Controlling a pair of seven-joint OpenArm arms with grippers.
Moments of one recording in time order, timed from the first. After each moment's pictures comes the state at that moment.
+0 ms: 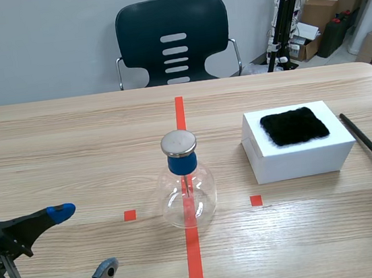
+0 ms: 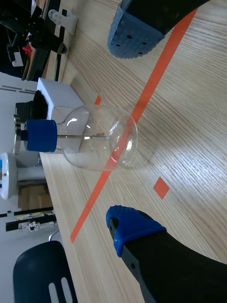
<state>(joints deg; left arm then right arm) 11.9 -36.4 32.9 58.2 -3.7 -23.4 -71.4 9.8 33.3 5.8 51.0 25.9 26.6 -48.8</state>
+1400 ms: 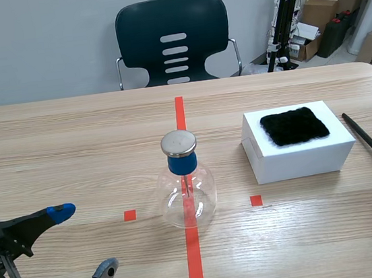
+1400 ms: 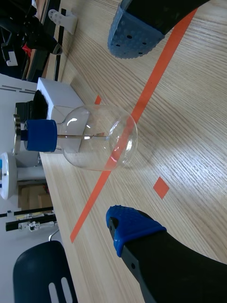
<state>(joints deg) 11.9 -36.4 32.9 58.2 -3.7 -23.4 -71.4 9.9 34.6 5.8 52.3 26.5 26.6 -49.0</state>
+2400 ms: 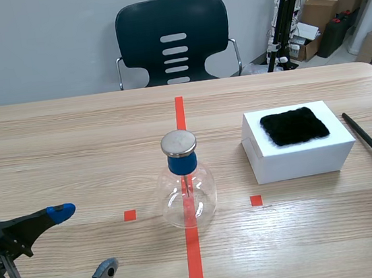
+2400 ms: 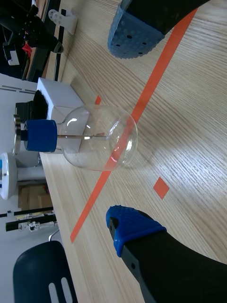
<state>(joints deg) 11.9 -36.4 32.9 58.2 -3.7 -23.4 -71.4 9.3 34.6 5.8 52.3 26.7 26.6 -49.0</state>
